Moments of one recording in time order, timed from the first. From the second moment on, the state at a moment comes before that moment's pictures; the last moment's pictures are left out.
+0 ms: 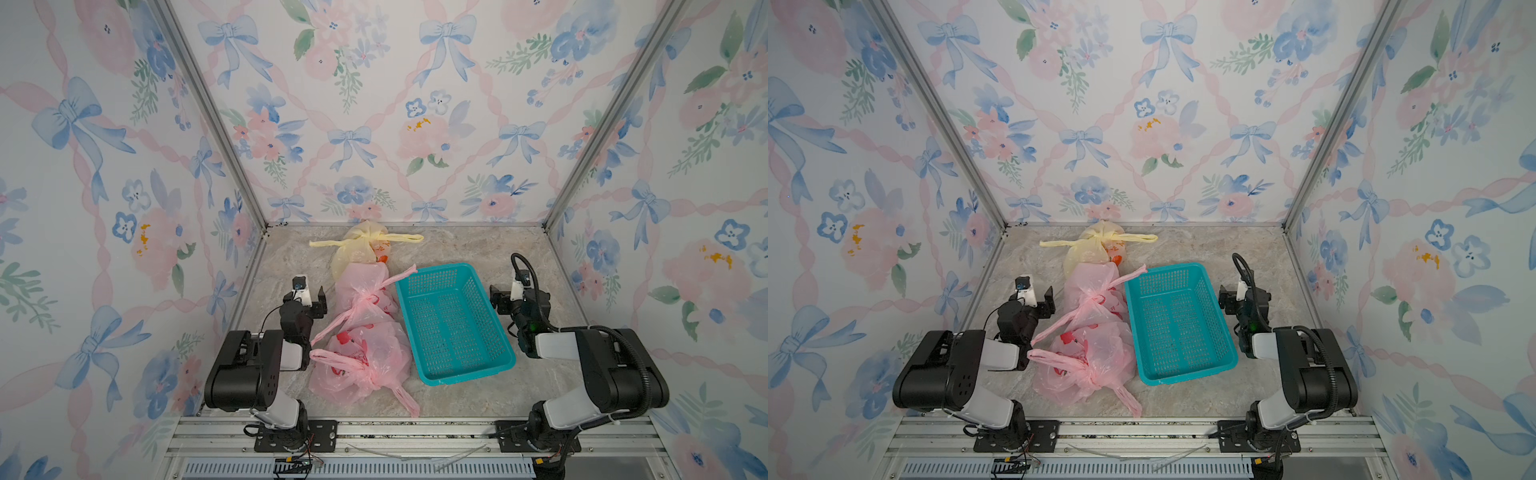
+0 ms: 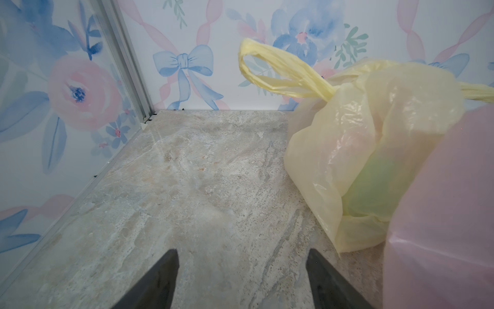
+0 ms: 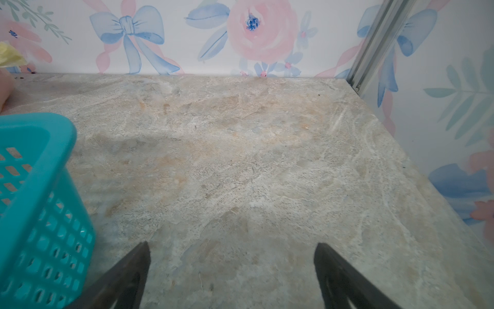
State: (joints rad) left arm 0.02 1.52 0.27 1.03 -0.04 0.01; right arm 0.03 1.54 0.40 0.78 0.05 -0.01
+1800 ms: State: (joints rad) left arm -0.13 1.31 0.98 -0.39 -0.02 -0.18; right arm 0.27 1.55 1.08 -0.70 0.14 0.15
